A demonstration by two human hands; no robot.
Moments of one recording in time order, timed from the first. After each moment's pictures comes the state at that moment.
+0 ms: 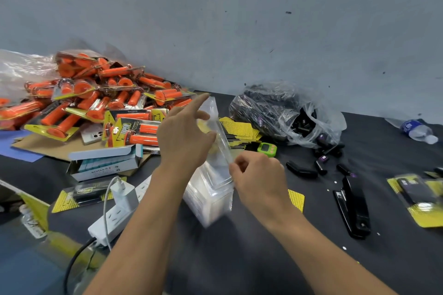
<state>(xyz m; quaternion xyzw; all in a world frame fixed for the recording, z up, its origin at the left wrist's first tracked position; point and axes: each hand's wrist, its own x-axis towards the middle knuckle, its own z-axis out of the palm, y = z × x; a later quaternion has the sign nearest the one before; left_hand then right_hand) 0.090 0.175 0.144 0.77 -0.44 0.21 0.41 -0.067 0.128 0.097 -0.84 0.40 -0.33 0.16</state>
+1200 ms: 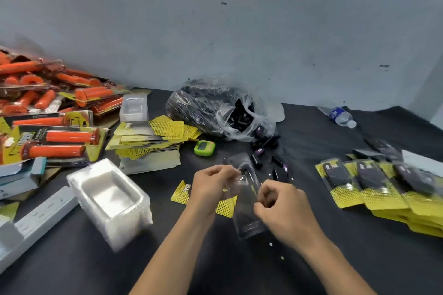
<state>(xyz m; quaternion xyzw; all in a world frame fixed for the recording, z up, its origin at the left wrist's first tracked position) -0.073 0.070 0.040 0.57 -0.29 -0.45 0.62 -0.246 0.049 0.041 -0.79 0.48 -0.29 0.25</state>
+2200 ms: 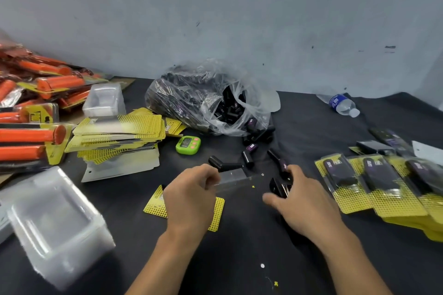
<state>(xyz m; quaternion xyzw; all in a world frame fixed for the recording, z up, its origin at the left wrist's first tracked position) -0.071 0.044 -0.010 0.68 -0.50 0.08 0.53 -0.273 -0.026 0.023 -0.73 0.65 -0.12 0.15</state>
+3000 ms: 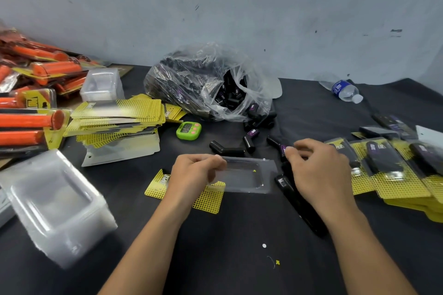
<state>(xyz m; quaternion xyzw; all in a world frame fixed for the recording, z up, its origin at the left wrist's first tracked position) -0.053 0.035 -0.002 0.61 -0.38 -0.38 0.58 -0.275 -0.024 0.038 -0.69 0.61 -0.36 0.15</state>
